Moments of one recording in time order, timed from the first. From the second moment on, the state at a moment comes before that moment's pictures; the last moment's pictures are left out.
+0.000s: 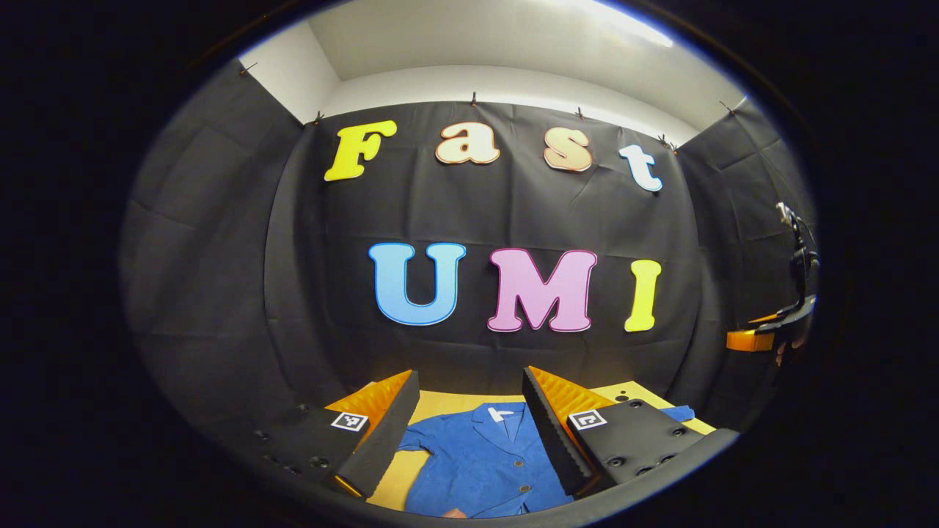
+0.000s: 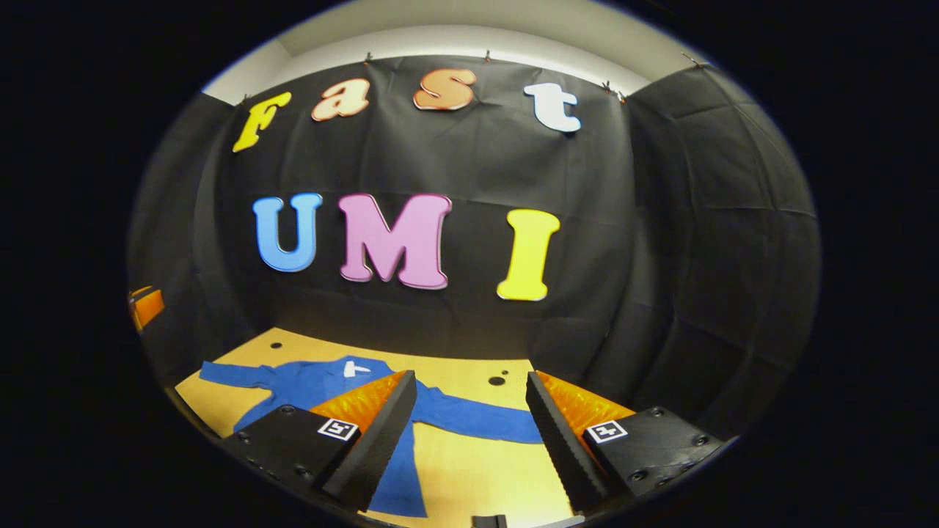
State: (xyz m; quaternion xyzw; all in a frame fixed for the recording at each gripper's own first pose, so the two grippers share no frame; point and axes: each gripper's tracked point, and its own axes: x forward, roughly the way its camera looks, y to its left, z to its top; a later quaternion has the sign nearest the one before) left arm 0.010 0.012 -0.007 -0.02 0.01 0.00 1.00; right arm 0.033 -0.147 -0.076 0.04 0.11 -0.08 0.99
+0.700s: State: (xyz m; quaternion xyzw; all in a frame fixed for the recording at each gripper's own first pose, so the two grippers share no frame) left arm 0.060 -0.031 -0.009 -0.01 0.03 0.03 1.00; right arm 0.141 -0.291 -0.266 0.20 0.34 -0.13 0.91
